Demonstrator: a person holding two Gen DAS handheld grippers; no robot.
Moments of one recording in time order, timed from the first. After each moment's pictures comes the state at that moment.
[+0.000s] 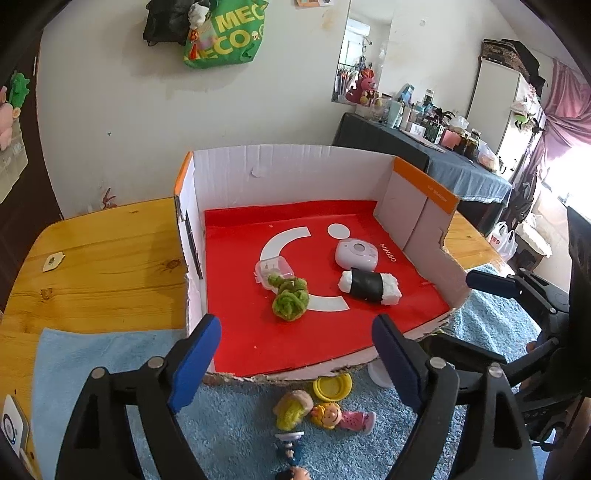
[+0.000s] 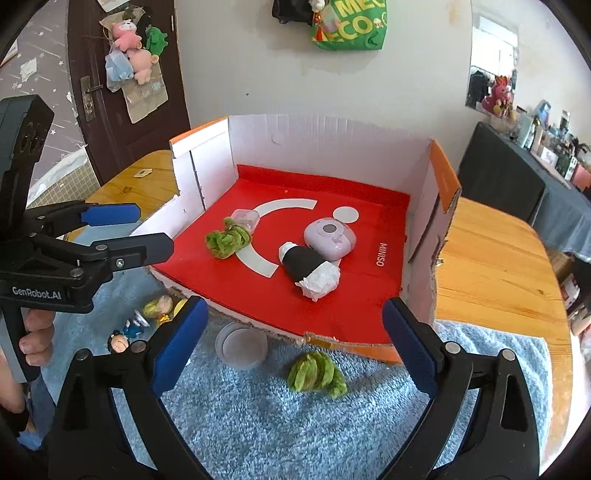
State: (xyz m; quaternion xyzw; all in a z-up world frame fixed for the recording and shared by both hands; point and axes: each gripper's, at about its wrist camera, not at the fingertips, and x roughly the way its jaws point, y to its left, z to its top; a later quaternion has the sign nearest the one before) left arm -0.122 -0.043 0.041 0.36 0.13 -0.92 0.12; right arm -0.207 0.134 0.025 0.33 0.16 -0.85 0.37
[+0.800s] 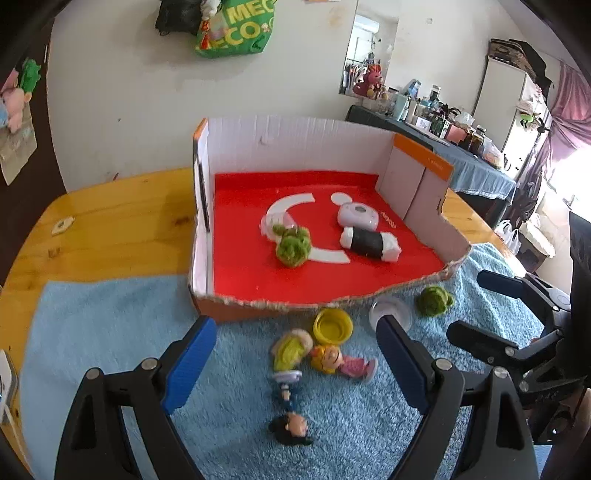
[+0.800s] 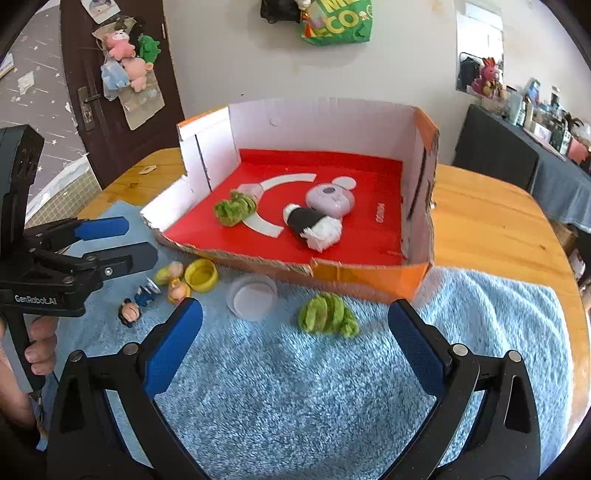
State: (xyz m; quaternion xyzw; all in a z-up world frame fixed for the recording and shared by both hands) left arm -0.087 -0.026 0.014 0.37 0.14 -0.91 0.13; right arm -0.185 0.160 0.001 0.35 0.13 -0.86 0.36
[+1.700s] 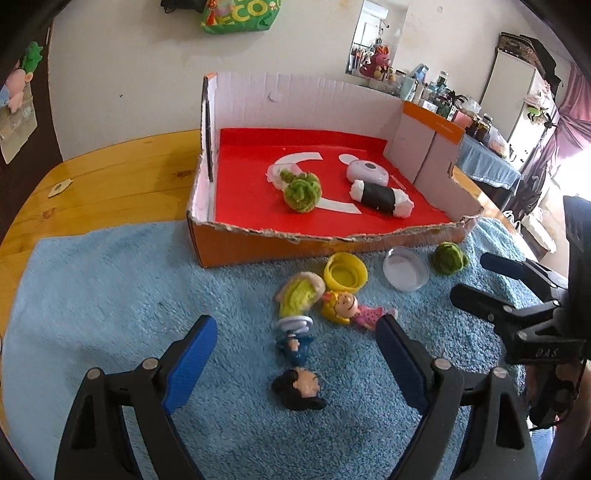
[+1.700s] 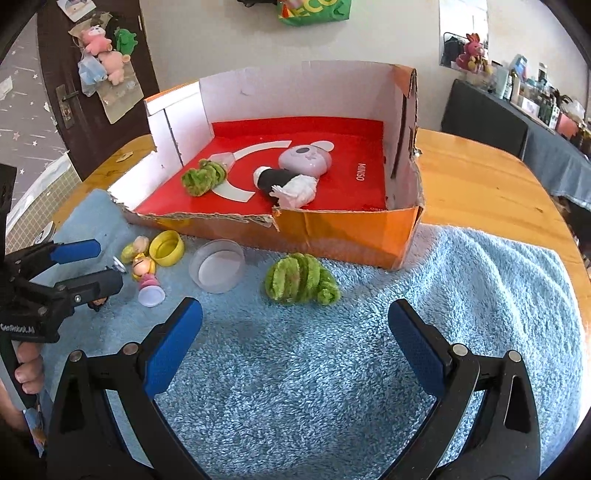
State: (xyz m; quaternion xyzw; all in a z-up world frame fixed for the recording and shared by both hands) left arm -0.075 -0.022 -0.019 0.40 0.16 -0.89 0.13; right arm -0.197 0.168 -0.025 0.39 0.12 -0.85 0.33
